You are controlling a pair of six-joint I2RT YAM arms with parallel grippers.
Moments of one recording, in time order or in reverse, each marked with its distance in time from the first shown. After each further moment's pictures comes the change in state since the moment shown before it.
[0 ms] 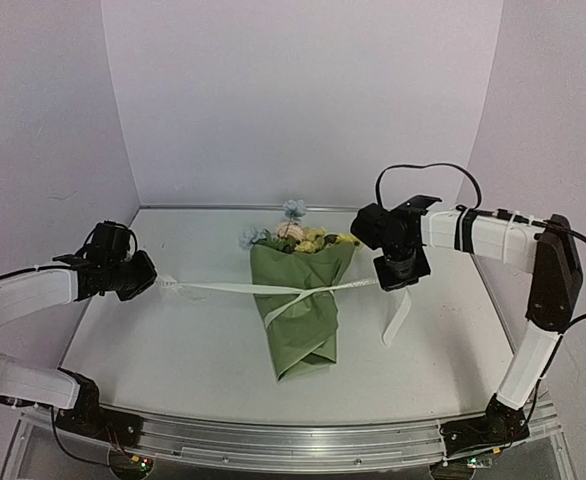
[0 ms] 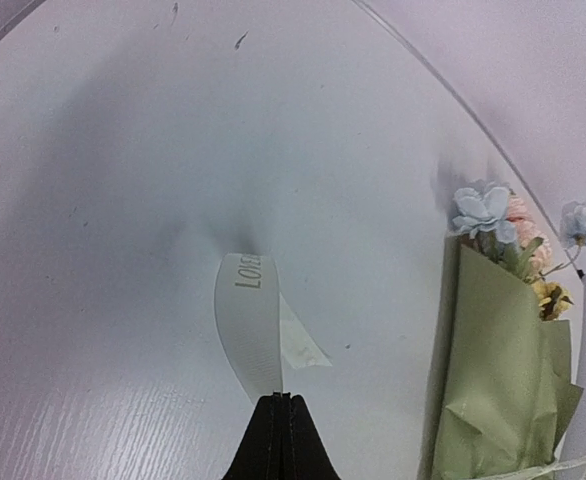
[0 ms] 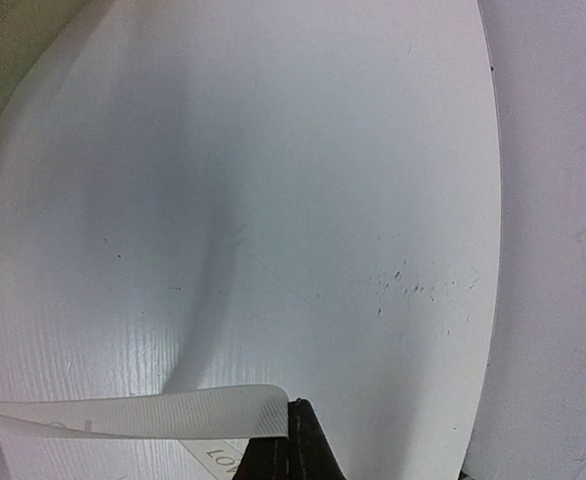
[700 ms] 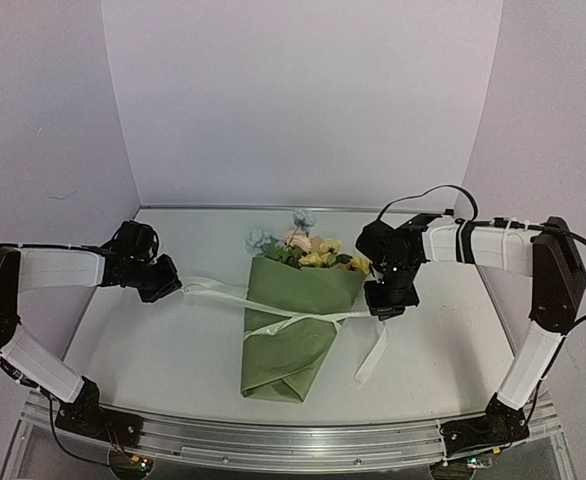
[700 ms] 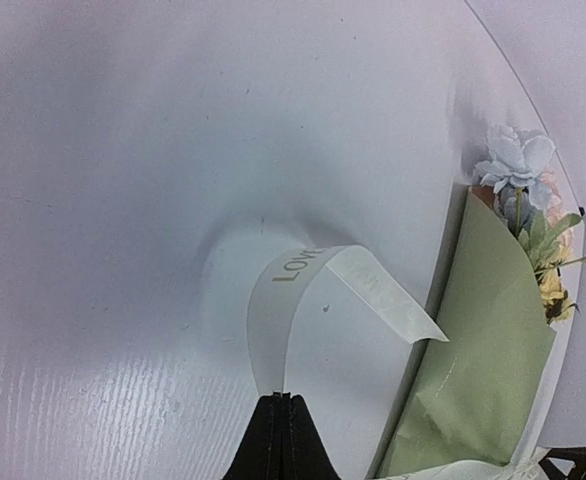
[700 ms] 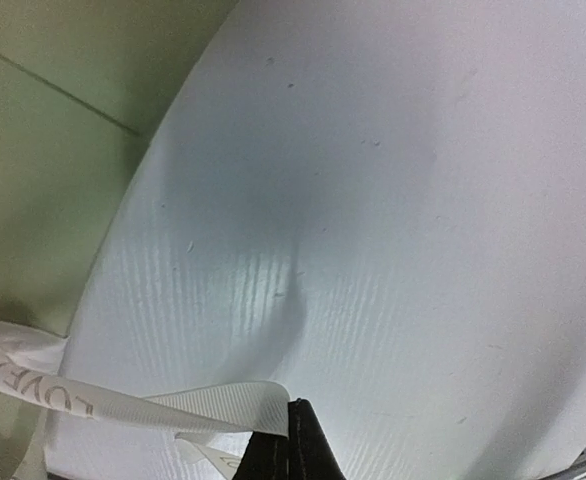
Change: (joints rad) left arm -0.027 0.274 0.093 0.061 0.198 -0.010; right arm -0.013 -0.022 -0.159 0.130 -0.486 0.033
